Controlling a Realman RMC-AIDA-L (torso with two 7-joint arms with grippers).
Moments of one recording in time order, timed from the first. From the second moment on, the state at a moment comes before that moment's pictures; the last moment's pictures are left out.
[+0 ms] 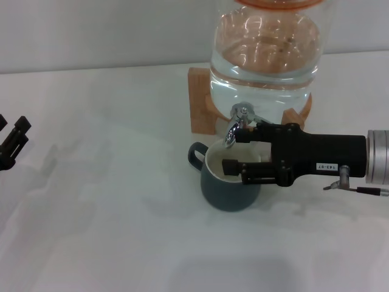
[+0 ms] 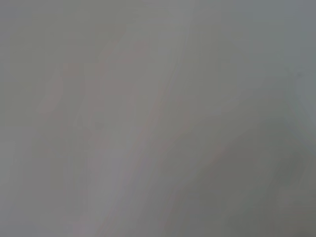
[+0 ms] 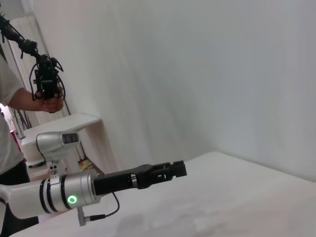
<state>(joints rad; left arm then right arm) -0.39 -2.08 0.46 0.29 -1.68 -1.27 2.26 0.22 2.00 -1.42 -1.11 1.75 1.30 -1.53</state>
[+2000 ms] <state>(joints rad) -0.34 -2.08 0.46 0.34 -2.02 -1.18 2.31 0.13 2.01 -0.44 -0.48 1.90 1.69 -2.12</state>
